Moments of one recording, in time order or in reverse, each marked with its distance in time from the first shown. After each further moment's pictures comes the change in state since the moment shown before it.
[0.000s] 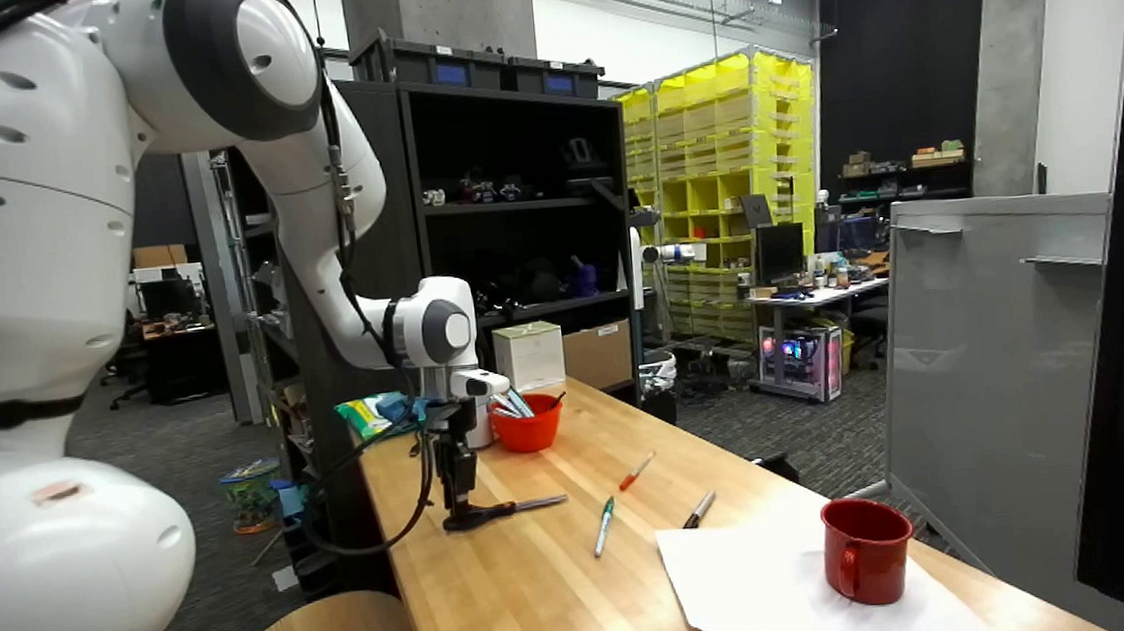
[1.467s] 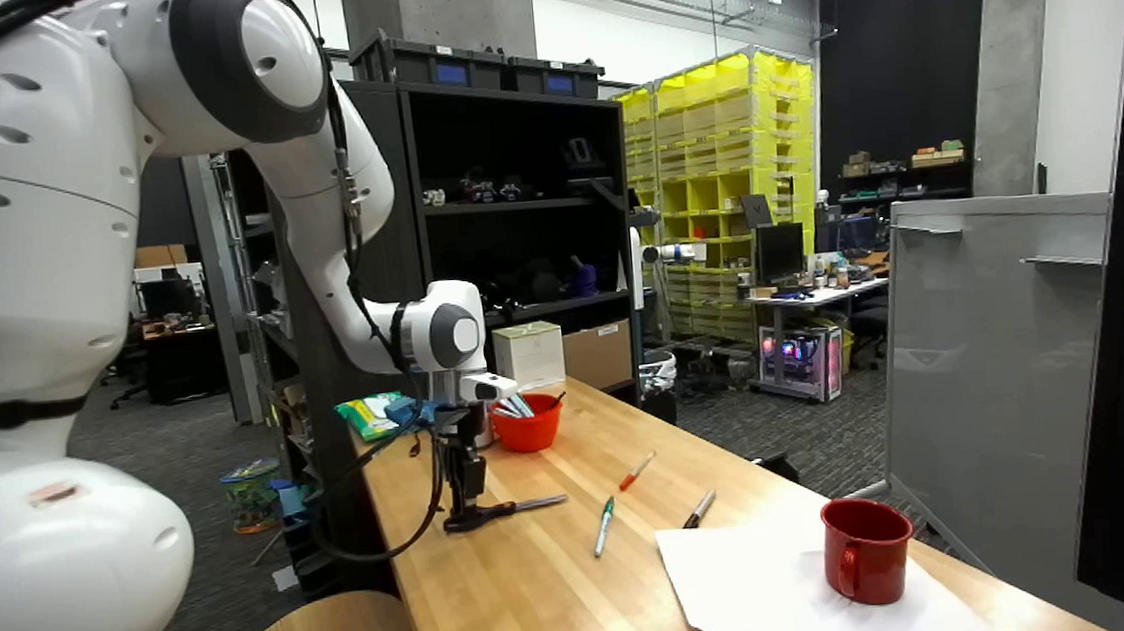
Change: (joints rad) arm -0.011 0.014 -0.015 0.000 0.000 0.020 -0.026
